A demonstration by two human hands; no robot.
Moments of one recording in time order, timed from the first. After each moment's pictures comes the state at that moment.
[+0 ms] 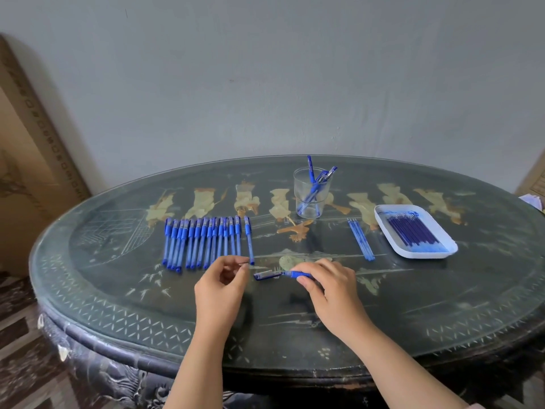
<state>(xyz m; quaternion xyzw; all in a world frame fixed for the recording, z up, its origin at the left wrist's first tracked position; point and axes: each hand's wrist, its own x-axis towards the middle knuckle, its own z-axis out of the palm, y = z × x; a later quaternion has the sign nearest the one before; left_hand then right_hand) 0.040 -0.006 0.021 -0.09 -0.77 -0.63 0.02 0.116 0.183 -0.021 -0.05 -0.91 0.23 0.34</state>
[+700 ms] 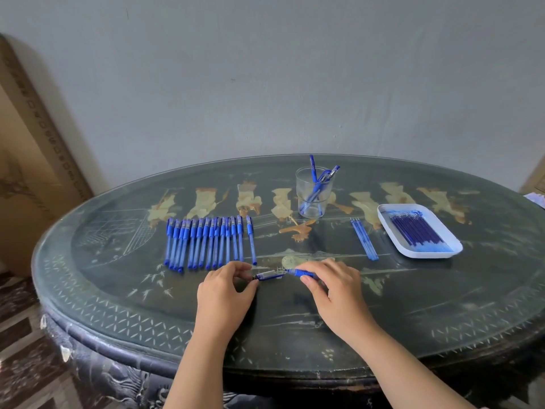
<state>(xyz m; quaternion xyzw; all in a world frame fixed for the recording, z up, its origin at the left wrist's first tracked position) 0.028 -0.010 0.008 -0.19 -0.89 -0.42 0.08 0.118 0.180 -0.014 -0.05 -0.90 0.24 0.36</state>
